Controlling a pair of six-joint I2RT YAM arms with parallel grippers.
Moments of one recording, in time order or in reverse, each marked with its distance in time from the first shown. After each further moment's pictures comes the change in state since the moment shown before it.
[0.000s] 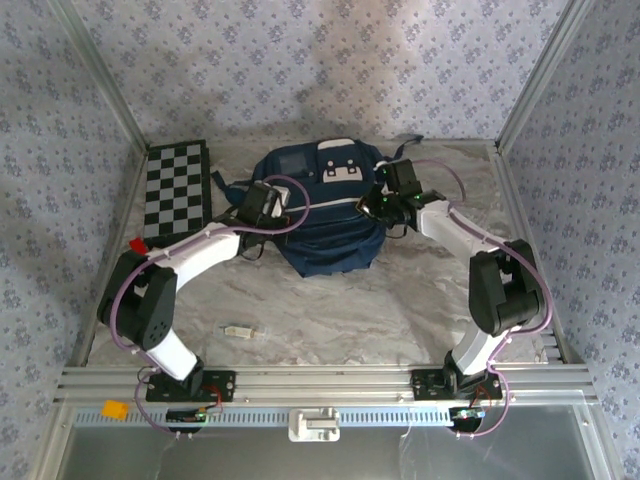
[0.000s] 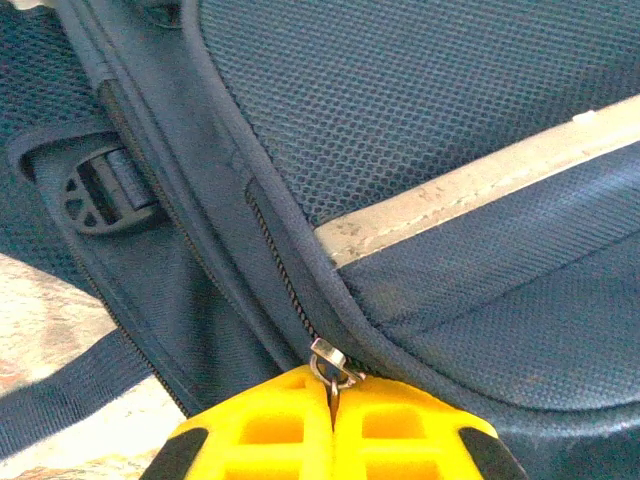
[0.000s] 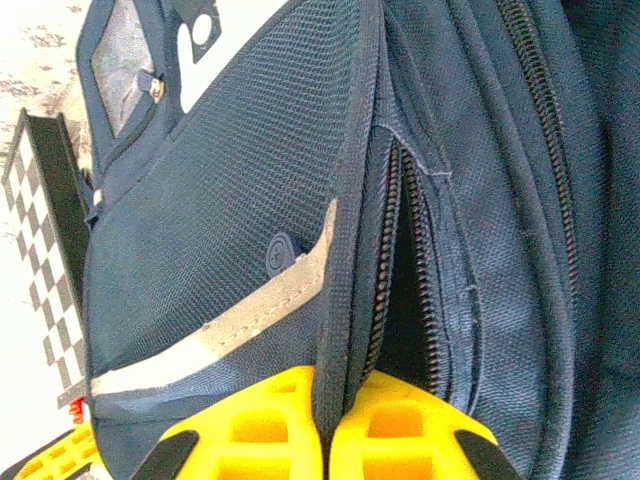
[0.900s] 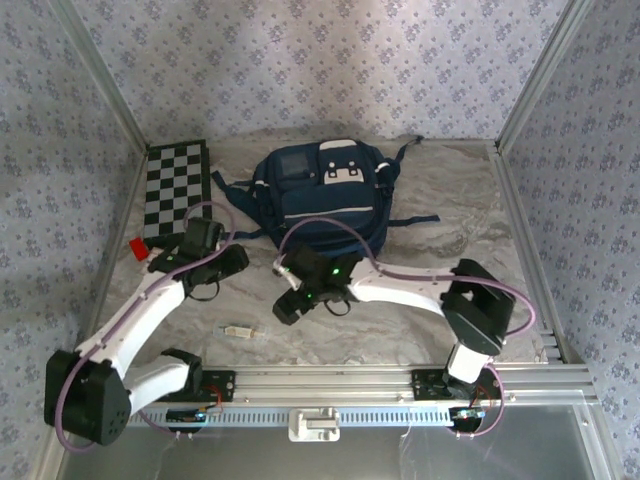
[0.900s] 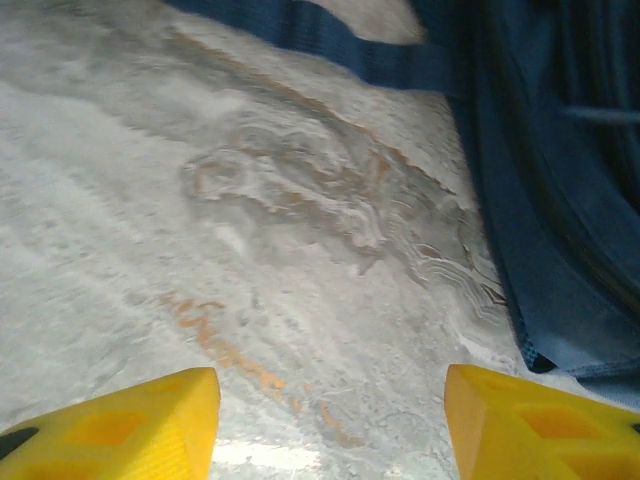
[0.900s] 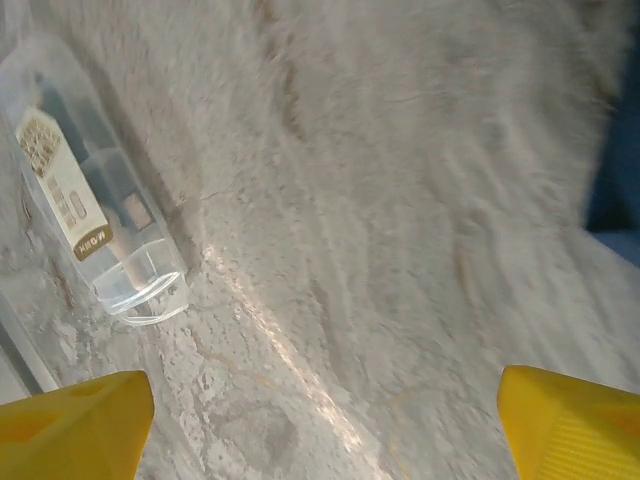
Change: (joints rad) left arm 0.216 -0.568 -0.322 -0.376 0.040 -0.446; right arm 0.729 0.061 -0.031 -0.139 0.148 -0.688
